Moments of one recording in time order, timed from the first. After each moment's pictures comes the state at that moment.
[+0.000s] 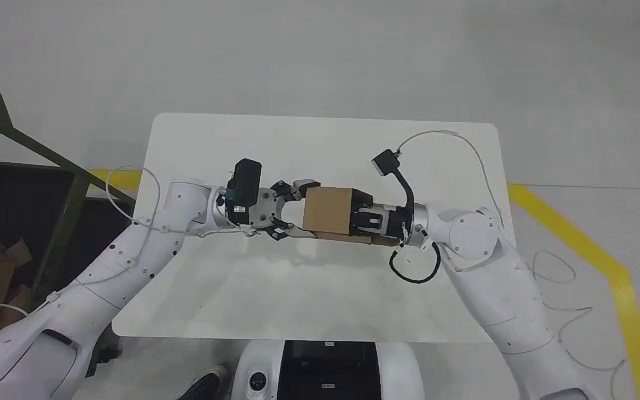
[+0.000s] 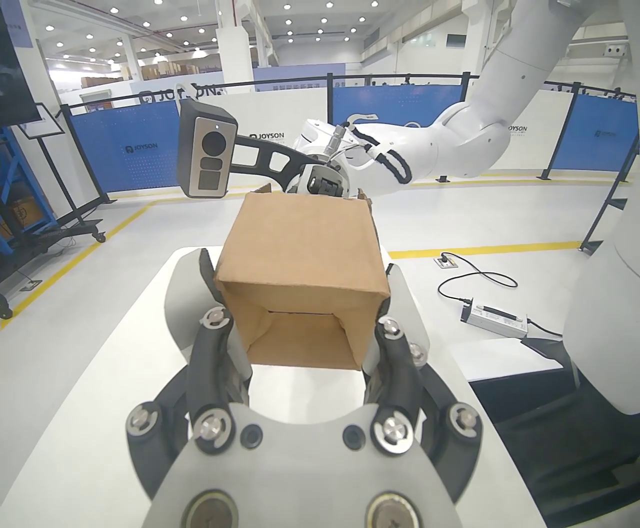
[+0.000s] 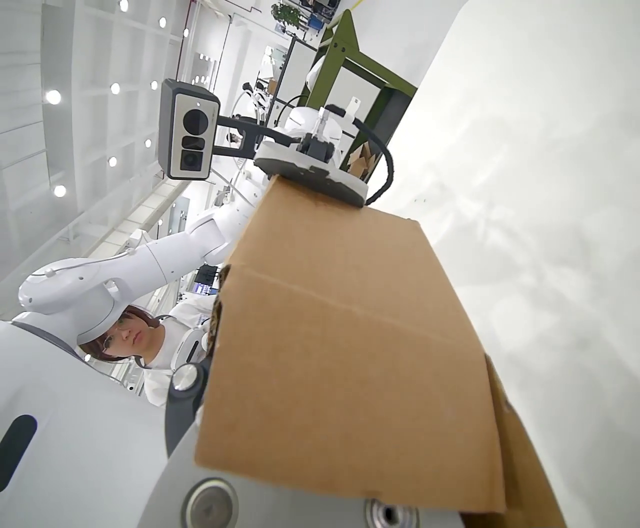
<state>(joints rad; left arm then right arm) 0.88 -0.83 -0.77 -1.45 1.30 -1.01 0.73 -1.11 -1.23 1.09 -1.62 0.13 -0.31 0.97</state>
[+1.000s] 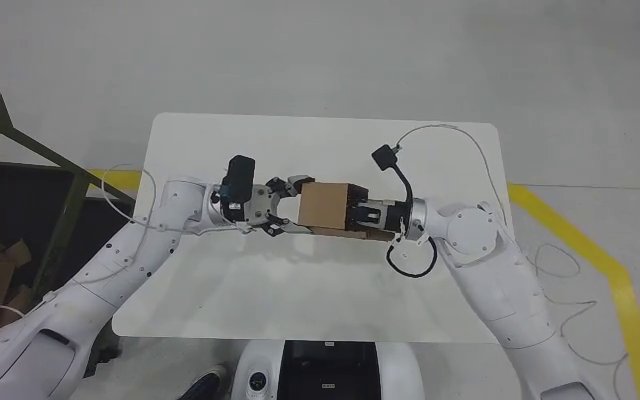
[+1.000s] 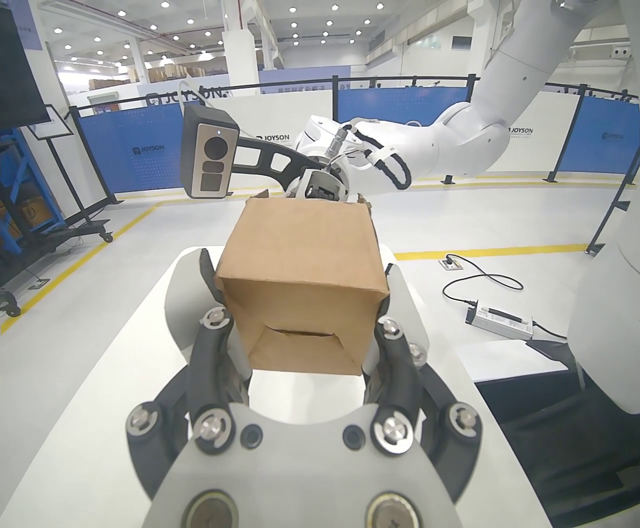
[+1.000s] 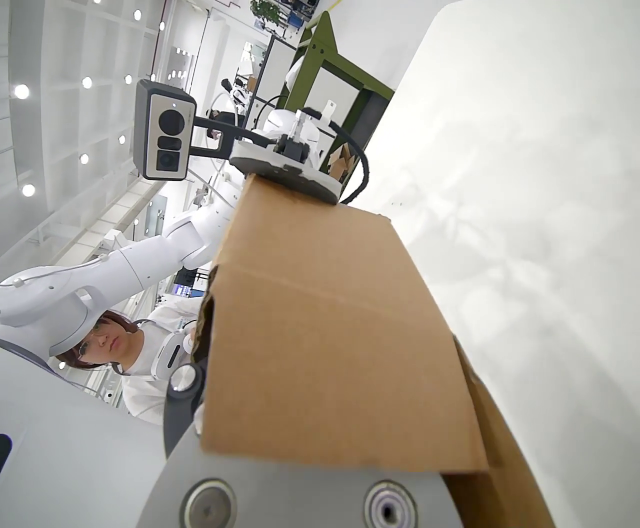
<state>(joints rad) 0.88 -0.82 -0.79 -1.43 1.31 -1.01 0.76 -1.08 -1.22 1.09 -1.62 0.06 -0.28 0.94</state>
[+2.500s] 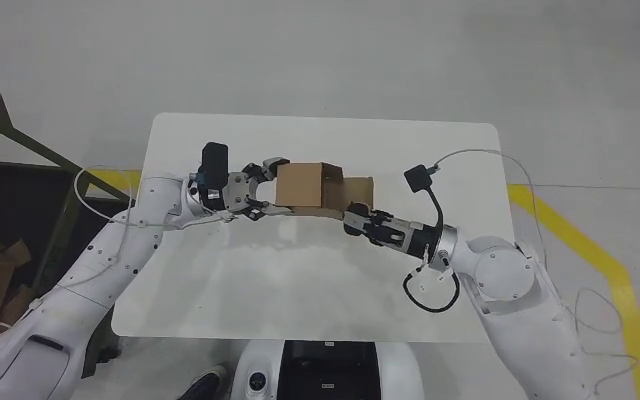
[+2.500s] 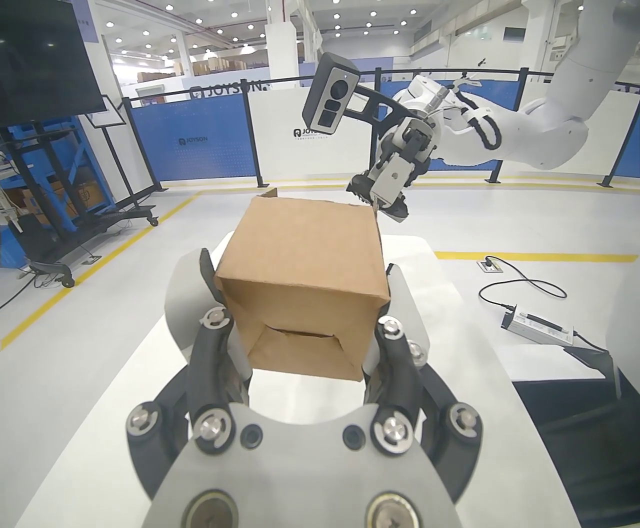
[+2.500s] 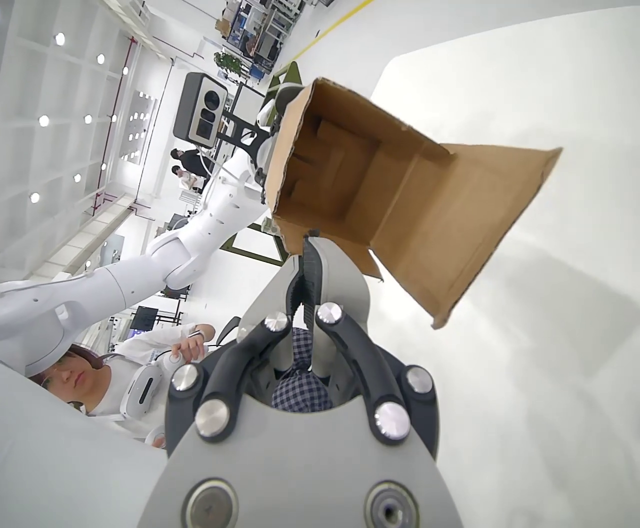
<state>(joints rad) 0.94 -0.81 -0.93 -1.38 1.33 -1.01 0.74 -1.35 -1.15 1.24 -1.96 -0.07 -0.15 0.85</state>
